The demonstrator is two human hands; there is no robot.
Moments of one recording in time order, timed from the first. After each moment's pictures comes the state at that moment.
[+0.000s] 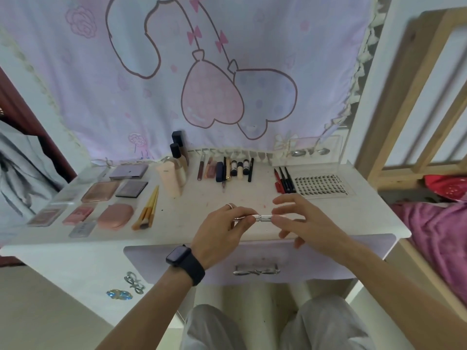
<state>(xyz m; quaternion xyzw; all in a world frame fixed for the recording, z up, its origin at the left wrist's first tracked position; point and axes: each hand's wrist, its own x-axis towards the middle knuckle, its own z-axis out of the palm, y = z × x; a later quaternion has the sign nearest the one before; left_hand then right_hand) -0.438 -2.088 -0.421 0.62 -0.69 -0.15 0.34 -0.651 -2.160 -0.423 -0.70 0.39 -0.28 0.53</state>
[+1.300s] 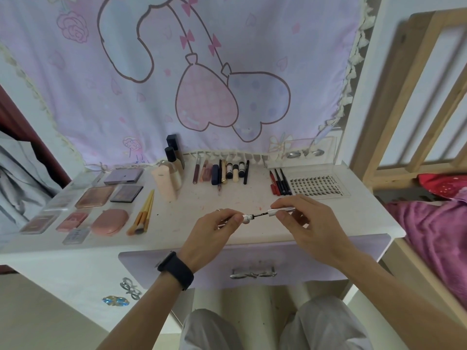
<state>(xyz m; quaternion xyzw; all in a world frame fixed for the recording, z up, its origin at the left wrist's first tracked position) -0.430 -2.086 -0.419 0.61 -0.62 -0.28 0.40 -0.658 -2.152 -0.419 -0.81 0.34 -0.40 0.27</state>
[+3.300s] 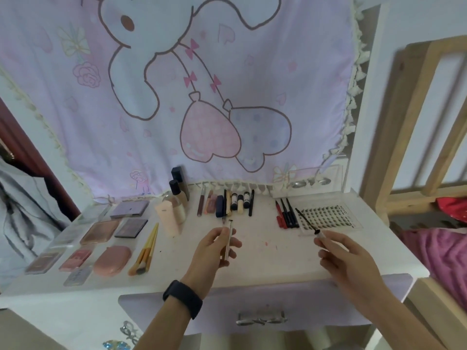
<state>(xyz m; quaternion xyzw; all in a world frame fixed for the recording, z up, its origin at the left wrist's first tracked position) -0.421 -2.126 -0.423 0.61 -0.38 -0.45 0.53 -0.692 -2.189 -0.459 -0.37 0.36 -0.54 0.67</state>
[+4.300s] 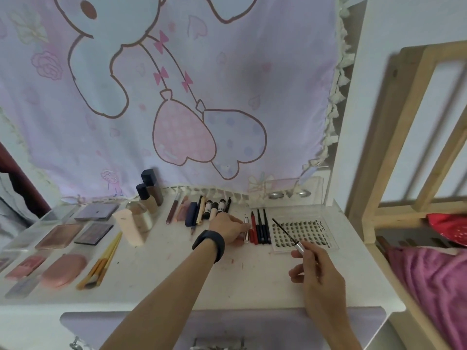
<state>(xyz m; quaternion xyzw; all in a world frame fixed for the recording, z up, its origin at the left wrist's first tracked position) -0.471 -2.297 -0.446 0.76 -0.43 -0.35 0.33 -0.694 -2.222 -0.487 -0.56 0.47 -0.57 0.39</state>
